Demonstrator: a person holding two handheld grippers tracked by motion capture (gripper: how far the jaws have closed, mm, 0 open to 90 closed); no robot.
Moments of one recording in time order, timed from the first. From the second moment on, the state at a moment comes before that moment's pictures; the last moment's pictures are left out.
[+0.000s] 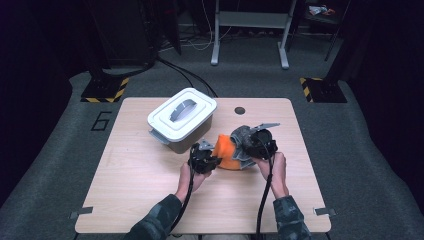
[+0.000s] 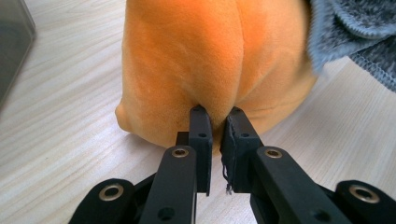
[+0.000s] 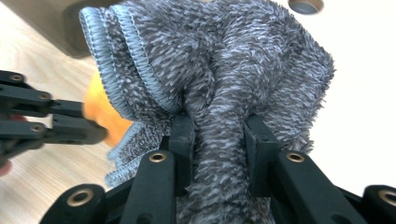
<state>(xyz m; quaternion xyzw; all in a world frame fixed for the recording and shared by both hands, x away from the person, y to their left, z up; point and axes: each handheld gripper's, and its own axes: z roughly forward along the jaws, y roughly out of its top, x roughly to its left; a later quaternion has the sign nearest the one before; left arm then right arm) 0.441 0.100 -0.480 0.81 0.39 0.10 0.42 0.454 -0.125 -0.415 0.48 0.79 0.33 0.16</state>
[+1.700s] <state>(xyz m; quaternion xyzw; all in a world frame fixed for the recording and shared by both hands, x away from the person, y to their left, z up) 0.437 0.104 -0.484 0.81 0.38 0.15 0.42 0.474 -0.118 -0.412 0.47 0.82 0.27 0.19</state>
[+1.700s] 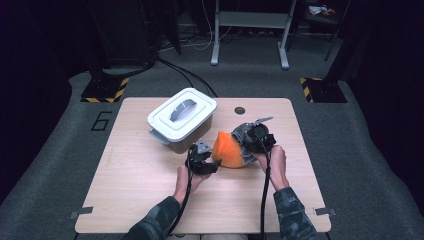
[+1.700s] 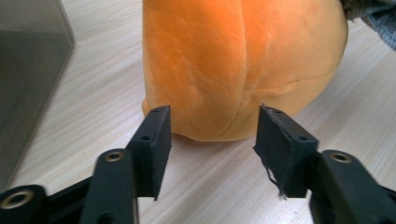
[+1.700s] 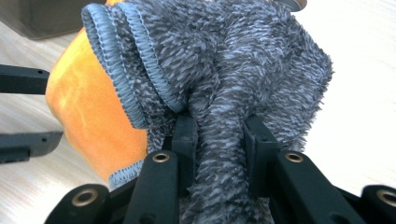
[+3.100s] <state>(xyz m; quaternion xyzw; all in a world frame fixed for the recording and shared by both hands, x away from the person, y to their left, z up) 0.435 0.104 -0.480 0.81 0.38 0.09 0.44 0.462 -0.076 -0.403 0.44 0.82 0.32 0.17</state>
